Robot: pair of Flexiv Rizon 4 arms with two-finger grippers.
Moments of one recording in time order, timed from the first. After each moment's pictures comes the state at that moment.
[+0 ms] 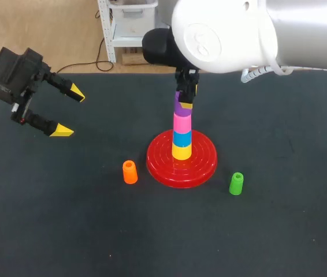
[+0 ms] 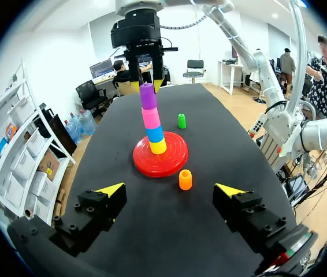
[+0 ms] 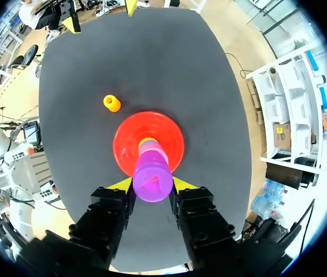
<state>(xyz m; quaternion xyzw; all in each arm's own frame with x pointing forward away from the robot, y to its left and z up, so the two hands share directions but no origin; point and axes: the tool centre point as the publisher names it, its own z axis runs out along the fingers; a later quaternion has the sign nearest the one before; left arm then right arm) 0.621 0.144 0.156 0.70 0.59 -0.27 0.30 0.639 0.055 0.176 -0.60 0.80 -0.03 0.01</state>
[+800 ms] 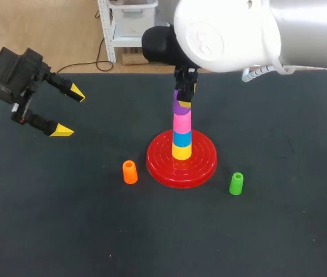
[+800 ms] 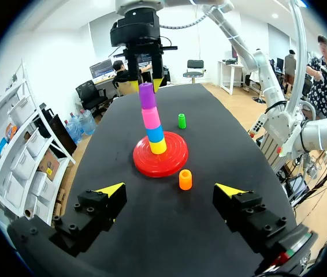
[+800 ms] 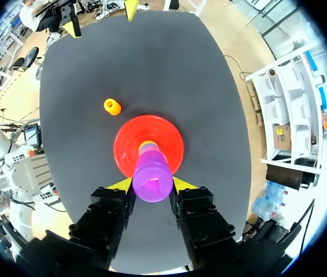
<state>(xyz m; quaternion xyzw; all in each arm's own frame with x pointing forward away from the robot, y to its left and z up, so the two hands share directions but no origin) 0.621 0.144 0.156 0.70 0.59 -0.27 0.30 0.640 0.058 0.179 -0.60 0.80 -0.02 0.02</state>
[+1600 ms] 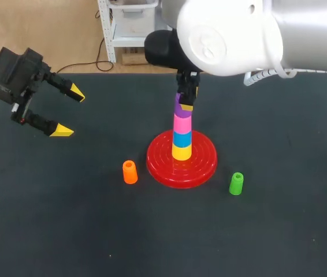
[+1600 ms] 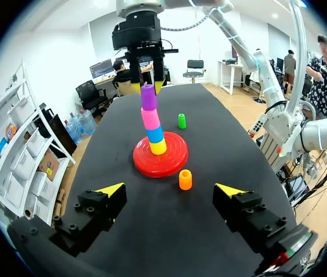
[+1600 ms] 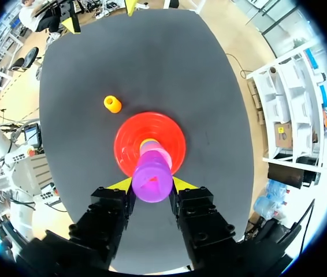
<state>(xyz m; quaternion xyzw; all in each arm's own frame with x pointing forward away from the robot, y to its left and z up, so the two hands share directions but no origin) 0.621 0.144 0.156 0.70 0.59 -0.27 0.30 0.638 0.054 0.172 -0.60 0.80 -0.02 0.01</state>
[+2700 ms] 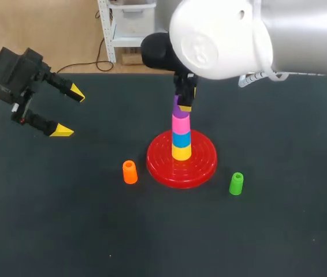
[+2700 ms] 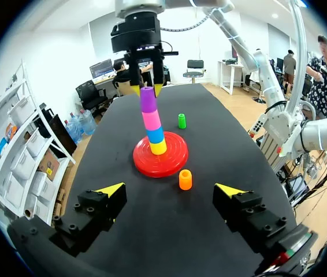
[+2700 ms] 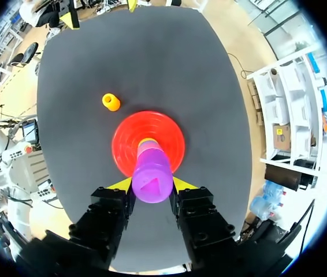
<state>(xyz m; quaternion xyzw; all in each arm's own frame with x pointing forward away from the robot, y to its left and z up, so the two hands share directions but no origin) 0.621 0.144 0.156 0.70 0.59 -0.27 0.30 0.639 0.057 0.168 -0.61 0.79 -0.03 0.01</state>
